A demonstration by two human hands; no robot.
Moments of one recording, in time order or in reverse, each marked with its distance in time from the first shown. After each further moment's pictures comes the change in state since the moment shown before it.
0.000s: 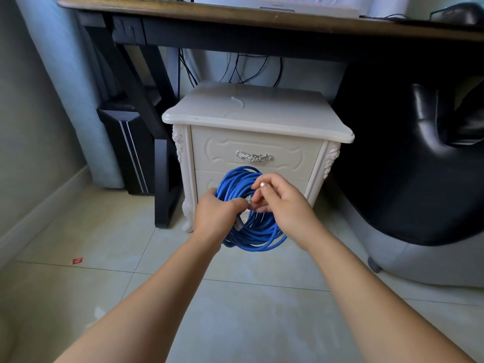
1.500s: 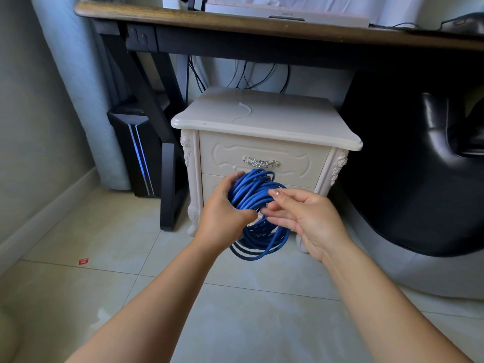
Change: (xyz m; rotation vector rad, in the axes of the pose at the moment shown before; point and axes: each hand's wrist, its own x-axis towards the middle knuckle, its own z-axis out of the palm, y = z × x) left_hand -0.007 0.009 -0.009 0.057 -0.119 0.265; right_hand -0.008 -0.014 -0.010 0.476 0.139 0.297
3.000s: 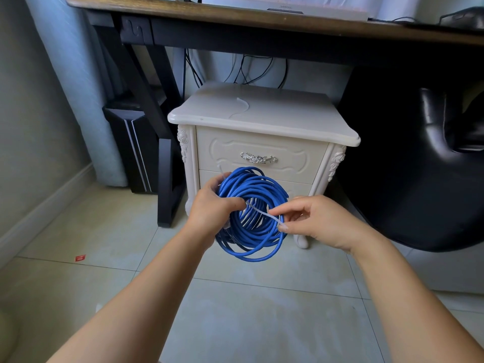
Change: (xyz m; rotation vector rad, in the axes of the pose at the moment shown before) left_hand 0.012 -0.005 -0.014 -0.166 -0.027 -0.210; right_hand -0.001 -0.016 -0.039 -0.805 -0.380 -0.095
